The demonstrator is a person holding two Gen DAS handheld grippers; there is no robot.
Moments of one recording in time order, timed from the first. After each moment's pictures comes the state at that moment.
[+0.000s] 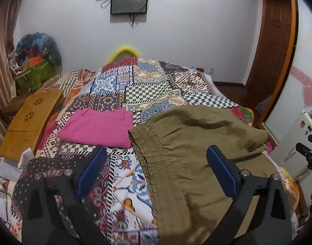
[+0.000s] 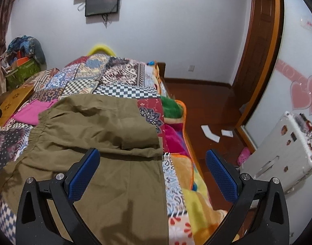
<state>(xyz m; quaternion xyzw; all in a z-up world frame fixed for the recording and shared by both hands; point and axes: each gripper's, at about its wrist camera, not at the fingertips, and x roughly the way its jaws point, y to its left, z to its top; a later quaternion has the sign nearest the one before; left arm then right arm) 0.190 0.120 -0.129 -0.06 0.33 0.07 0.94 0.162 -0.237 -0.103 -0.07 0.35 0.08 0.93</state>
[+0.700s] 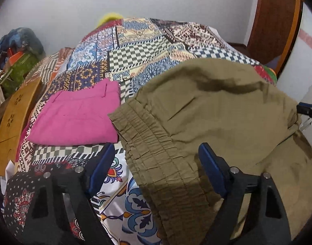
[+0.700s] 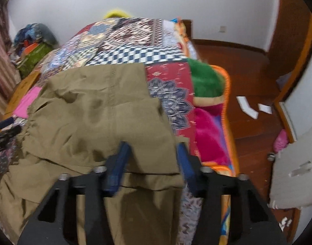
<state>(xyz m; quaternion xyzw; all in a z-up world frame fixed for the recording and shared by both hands) 0.292 0.124 -0.229 0.00 0.45 0.04 0.89 0.281 -0.236 -0.179 -0.02 0.48 0.19 0.86</state>
